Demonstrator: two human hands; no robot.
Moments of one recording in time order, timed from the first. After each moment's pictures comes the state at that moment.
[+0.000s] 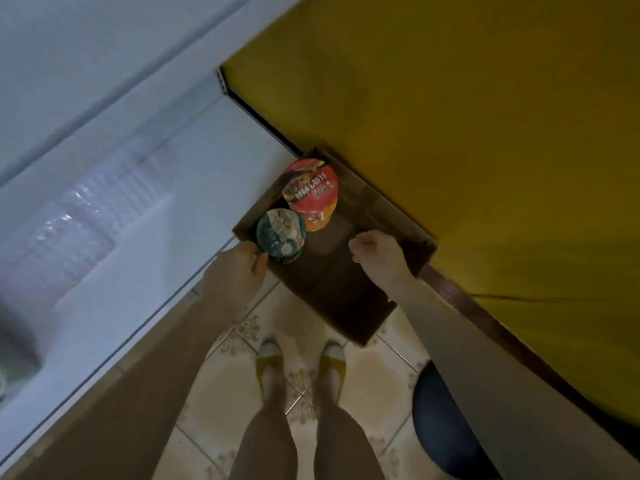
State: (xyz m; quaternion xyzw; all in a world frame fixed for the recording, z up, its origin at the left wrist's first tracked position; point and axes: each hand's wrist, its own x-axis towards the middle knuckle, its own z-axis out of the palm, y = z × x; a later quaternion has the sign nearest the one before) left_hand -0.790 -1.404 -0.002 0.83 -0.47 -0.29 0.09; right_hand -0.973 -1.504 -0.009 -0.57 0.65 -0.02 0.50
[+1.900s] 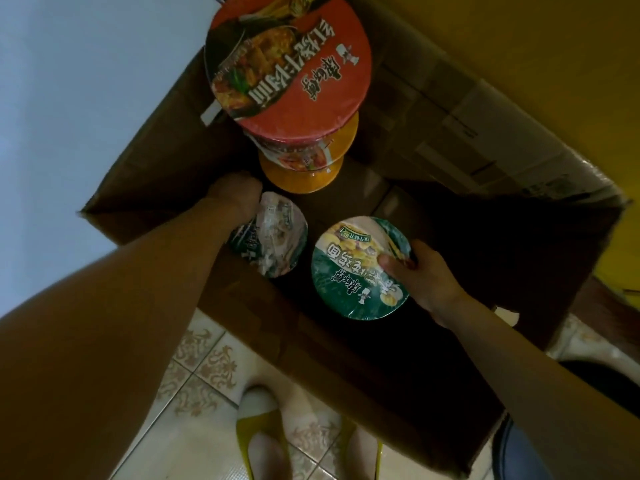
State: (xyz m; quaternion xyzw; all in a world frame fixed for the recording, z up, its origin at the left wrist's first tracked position) left_hand -0.746 -1.567 -0.398 0.70 -0.58 -0.34 -0.22; right_hand -1.015 -1.524 -0.336 -0.42 0.68 -0.07 0.59
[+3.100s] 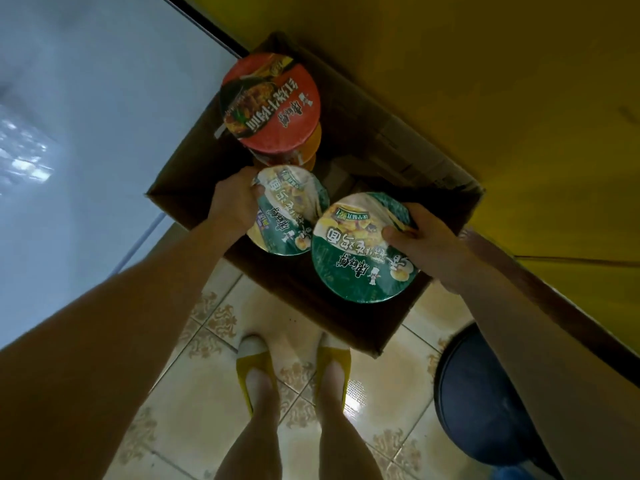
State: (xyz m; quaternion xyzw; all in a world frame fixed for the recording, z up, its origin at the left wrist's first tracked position) left_hand -0.801 -1.512 -0.246 0.80 -0.46 -0.36 0.12; right_hand -1.046 -1.528 -0.174 -0.54 0.64 -0.01 0.55
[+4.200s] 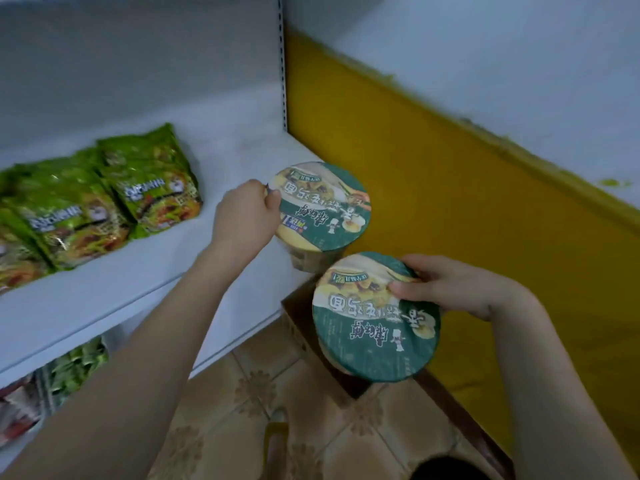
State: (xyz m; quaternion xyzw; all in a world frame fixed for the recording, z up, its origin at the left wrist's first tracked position) left_hand -0.799 -1.328 0.375 0.85 -0.43 -0.04 0.30; right_hand -1.050 -1.401 0.403 -0.73 0.42 0.11 0.52
